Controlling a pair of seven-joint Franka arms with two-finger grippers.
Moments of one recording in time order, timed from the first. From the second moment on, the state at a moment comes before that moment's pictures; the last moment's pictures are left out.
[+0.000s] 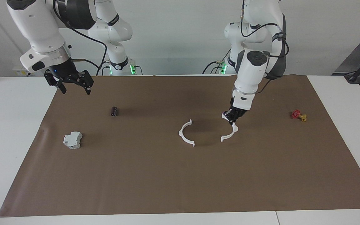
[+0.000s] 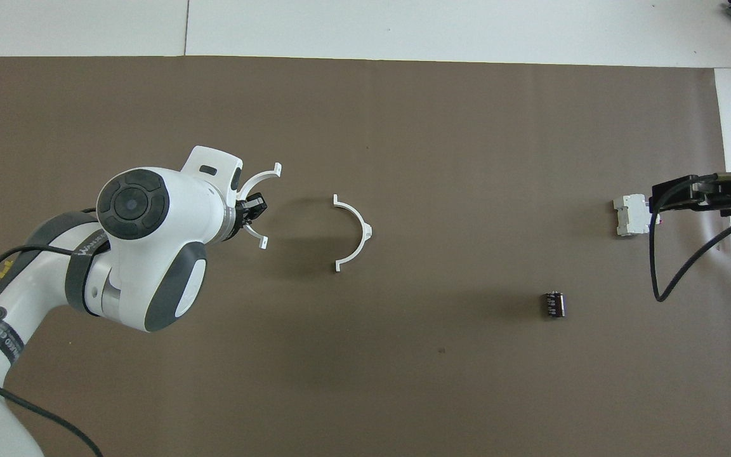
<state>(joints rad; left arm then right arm) -0.29 0.12 -0.12 -2.08 0.01 2.34 -0.84 0.03 -0.03 -0.05 -1.68 -0.03 1.67 0.06</state>
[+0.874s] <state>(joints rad) -0.40 0.25 -0.12 -2.13 0.10 2.48 -1.23 0.03 -0.03 -0.05 -1.68 -0.03 1.67 0.06</state>
